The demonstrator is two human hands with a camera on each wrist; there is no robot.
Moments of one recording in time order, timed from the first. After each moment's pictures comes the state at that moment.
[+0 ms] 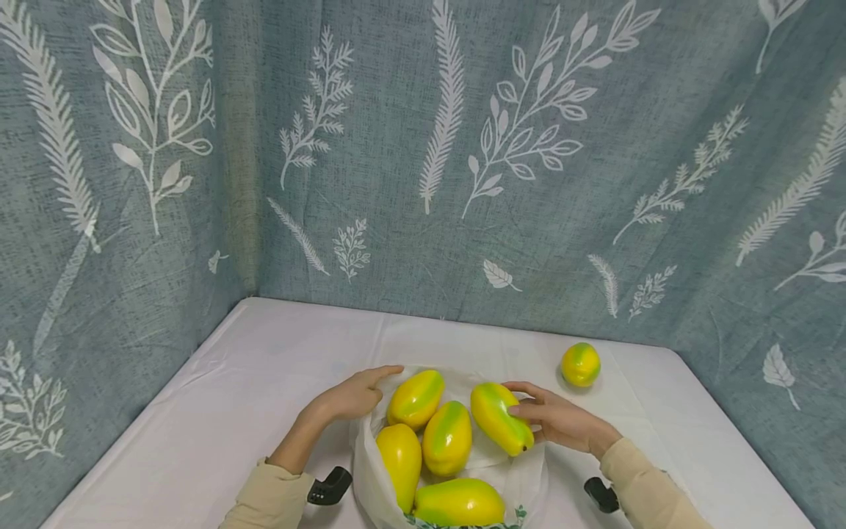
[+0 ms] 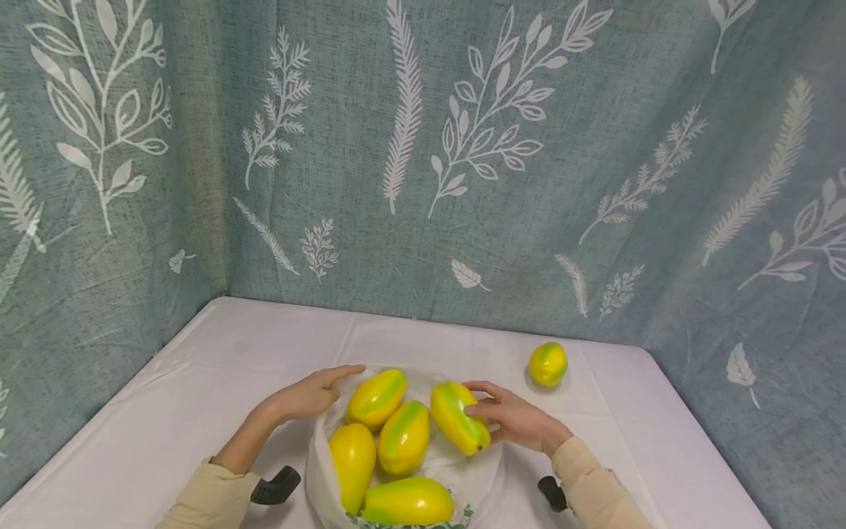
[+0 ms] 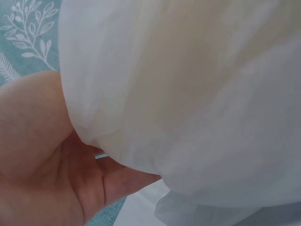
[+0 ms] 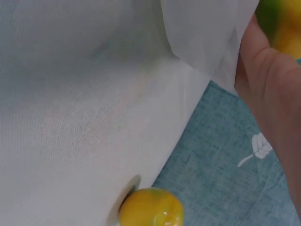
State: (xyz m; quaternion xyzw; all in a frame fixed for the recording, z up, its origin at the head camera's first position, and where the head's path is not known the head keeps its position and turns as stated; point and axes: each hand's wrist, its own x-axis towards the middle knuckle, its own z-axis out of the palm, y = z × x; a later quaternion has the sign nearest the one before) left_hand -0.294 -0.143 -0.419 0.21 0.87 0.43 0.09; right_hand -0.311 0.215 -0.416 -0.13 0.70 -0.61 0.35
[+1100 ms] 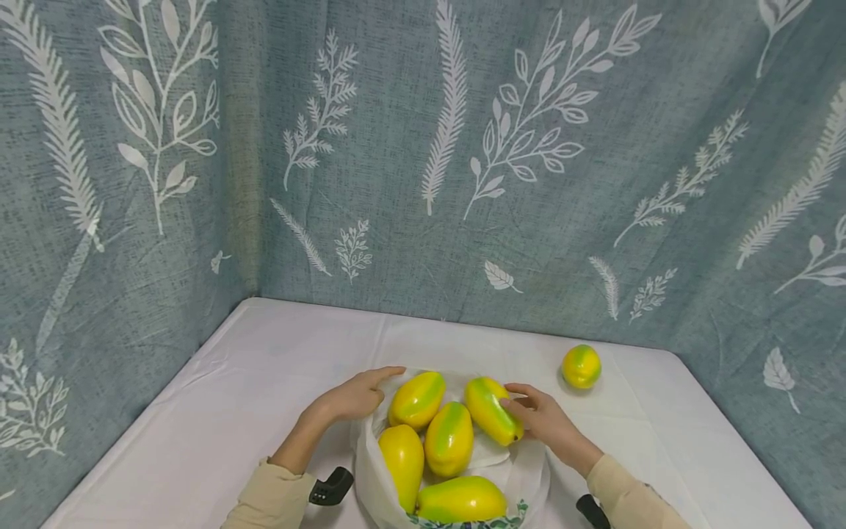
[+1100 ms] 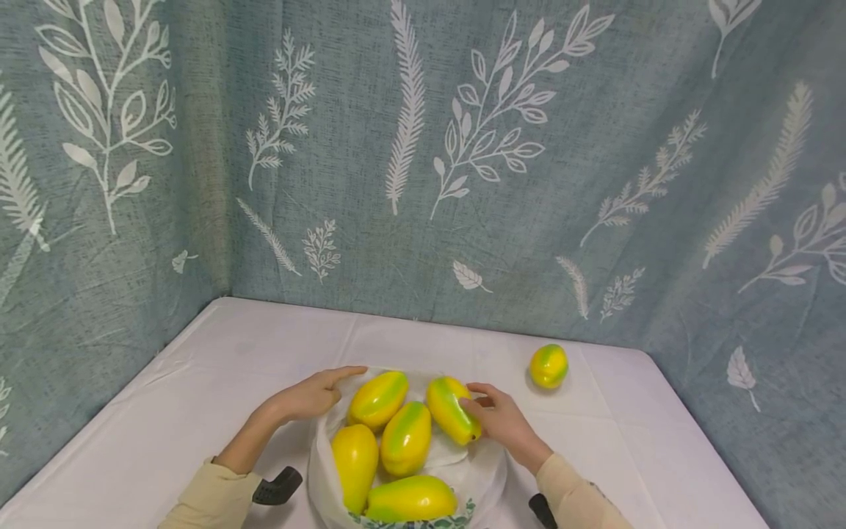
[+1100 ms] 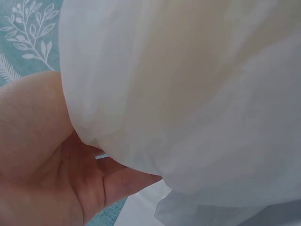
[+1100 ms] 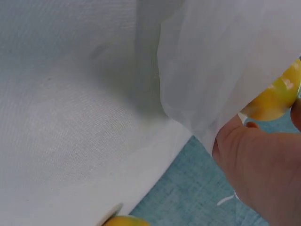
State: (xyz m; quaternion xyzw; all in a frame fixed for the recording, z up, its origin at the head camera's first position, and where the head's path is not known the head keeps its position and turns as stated) left_hand -0.292 -0.144 -0.418 0.21 0.87 0.43 0.10; right_hand -0.295 0.182 -0.430 -0.03 0.84 -0.52 0.13
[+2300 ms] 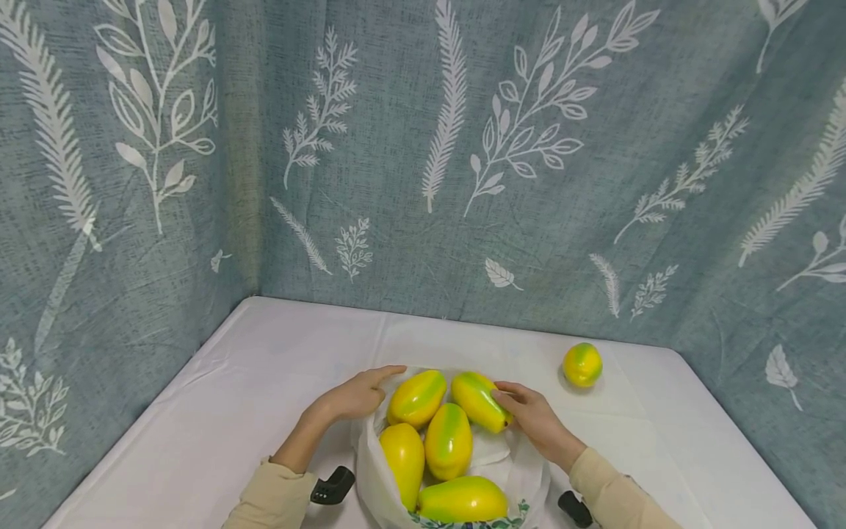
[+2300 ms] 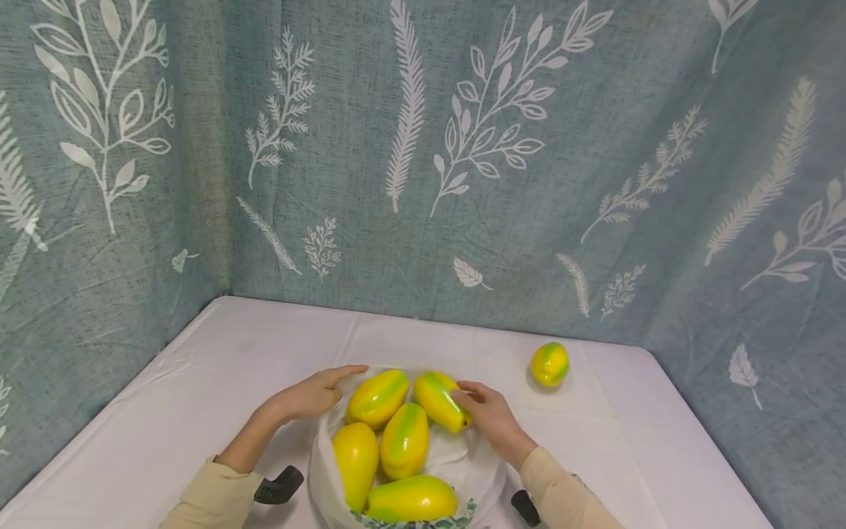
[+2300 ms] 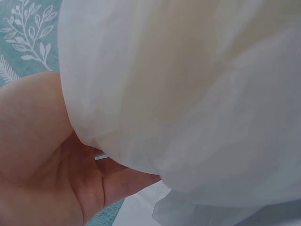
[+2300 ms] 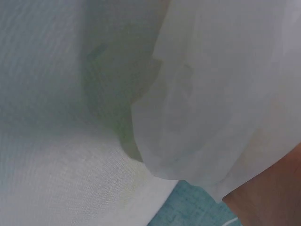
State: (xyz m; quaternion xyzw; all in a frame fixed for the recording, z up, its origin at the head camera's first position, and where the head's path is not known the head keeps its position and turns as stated) left_hand -0.296 -0.143 -0.423 0.21 0.88 0.43 0.10; right_hand -0.299 0.164 -0.442 -0.01 0.79 -0.60 0.11
